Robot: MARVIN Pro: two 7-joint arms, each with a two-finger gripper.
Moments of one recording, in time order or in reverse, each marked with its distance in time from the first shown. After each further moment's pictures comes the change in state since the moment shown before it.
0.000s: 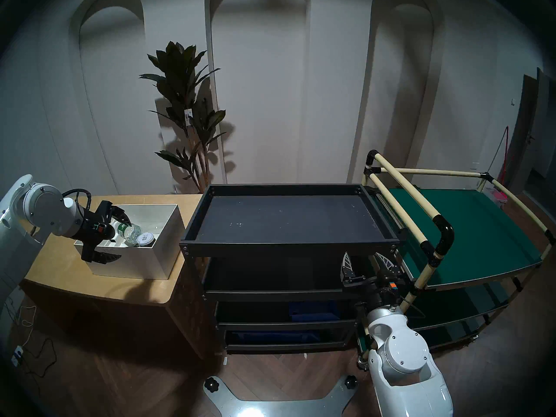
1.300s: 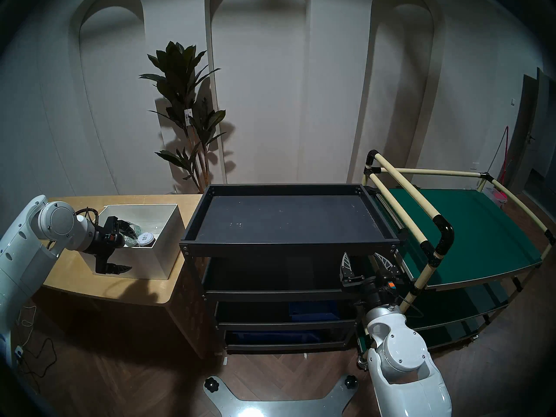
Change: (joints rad) left arm -0.126 -0.091 0.167 0.170 -0.015 0.050 0.050; right arm 0.015 0.000 0.000 0.021 0.000 0.000 0.000
